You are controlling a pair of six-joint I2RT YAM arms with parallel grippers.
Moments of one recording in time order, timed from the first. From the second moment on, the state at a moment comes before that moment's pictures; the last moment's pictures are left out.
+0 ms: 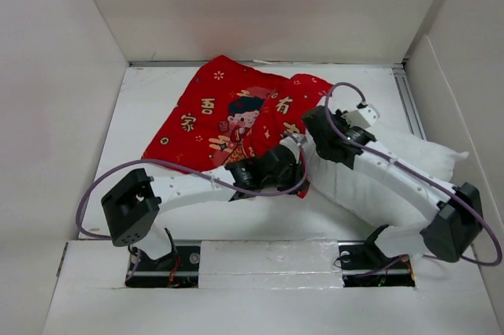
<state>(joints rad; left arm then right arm) -1.10 1.54 0.99 -0.08 0.00 -0.72 0.68 1.30 1.11 -0.67 0.94 1.34</state>
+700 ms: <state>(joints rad) -1.07 1.21 1.03 -0.35 -0.26 -0.76 0.70 1.08 0.77 -0.28 0.90 1.25</state>
